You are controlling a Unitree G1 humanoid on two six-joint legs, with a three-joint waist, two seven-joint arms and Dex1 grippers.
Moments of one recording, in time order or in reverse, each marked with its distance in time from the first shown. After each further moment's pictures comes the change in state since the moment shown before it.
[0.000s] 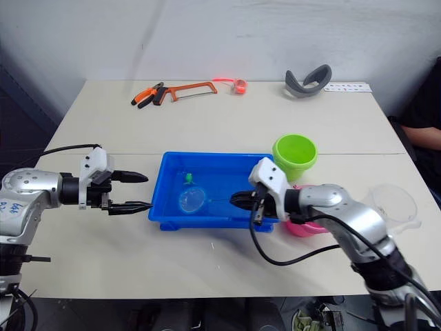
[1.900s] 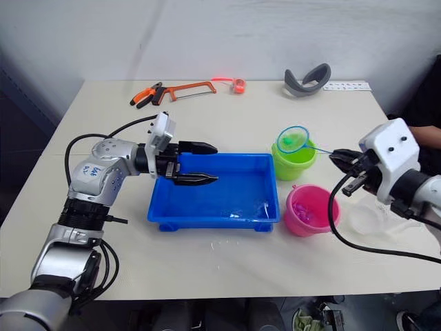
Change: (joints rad) left arm -0.422 -0.429 -0.184 0.249 -0.042 -0.067 -0.045; right arm 0.352 -0.292 -0.752 -0.208 -0.109 0.036 -0.082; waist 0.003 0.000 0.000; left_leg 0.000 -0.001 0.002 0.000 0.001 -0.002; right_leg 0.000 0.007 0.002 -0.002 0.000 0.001
